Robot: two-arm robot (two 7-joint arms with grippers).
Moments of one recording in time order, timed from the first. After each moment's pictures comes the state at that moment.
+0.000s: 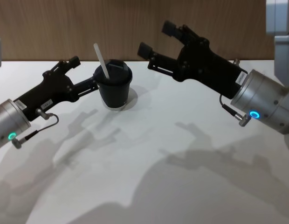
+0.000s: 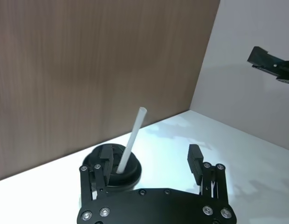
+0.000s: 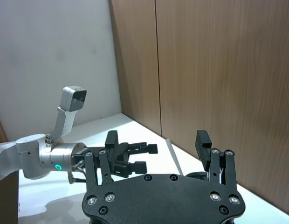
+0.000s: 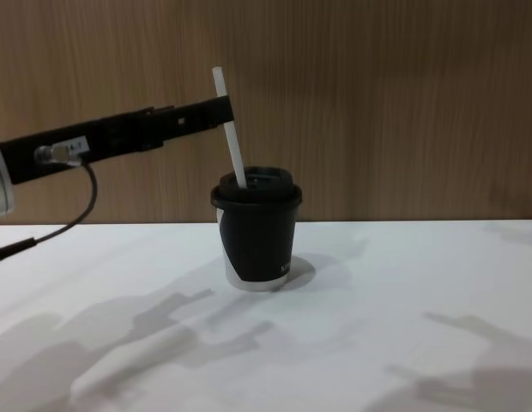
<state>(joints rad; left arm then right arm) -0.31 0.49 0.34 -1.57 -0.76 0.03 -0.55 0.29 0.48 -0.31 -1.87 0.68 0.22 0.54</state>
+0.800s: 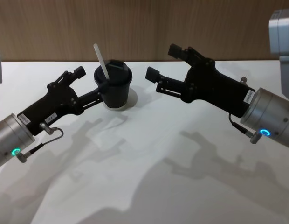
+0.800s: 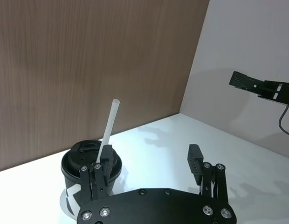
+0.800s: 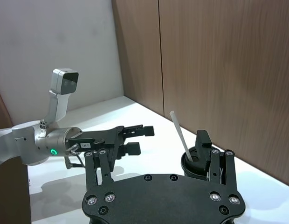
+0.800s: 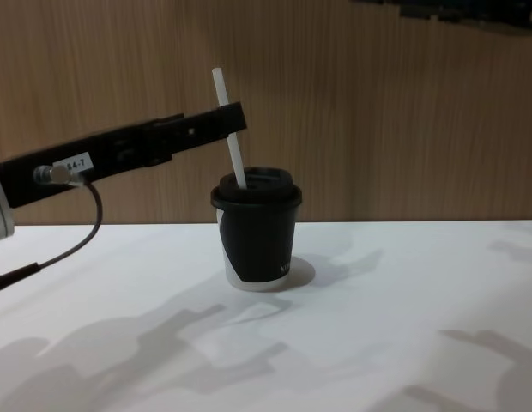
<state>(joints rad) -0.23 0.51 0.35 -1.63 -0.78 -0.03 -0.54 0.21 0.56 -0.29 -1.92 0.70 0.23 0.54</state>
